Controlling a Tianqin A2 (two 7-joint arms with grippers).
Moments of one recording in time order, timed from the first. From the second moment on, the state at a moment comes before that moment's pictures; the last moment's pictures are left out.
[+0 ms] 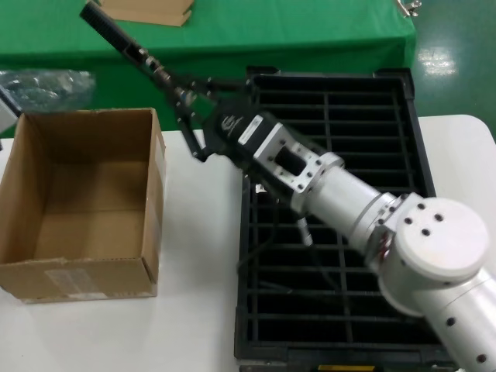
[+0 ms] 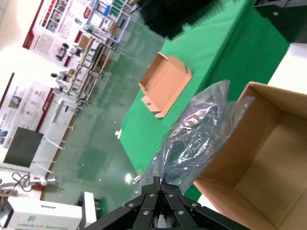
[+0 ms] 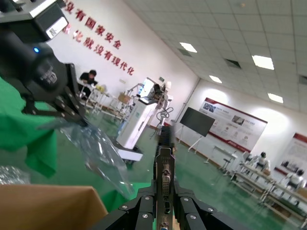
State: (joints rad) left arm -0.61 -0.30 1.39 -1.86 -0.16 1.02 -0.48; right arm 0.78 0.16 -2.15 1.25 1.87 -0.32 -0.43
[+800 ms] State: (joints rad) left arm -0.64 -0.61 1.23 -1.33 -0.56 0.74 -0.37; right arm 0.83 0.18 -2.04 1.52 0.91 -0.60 0.16
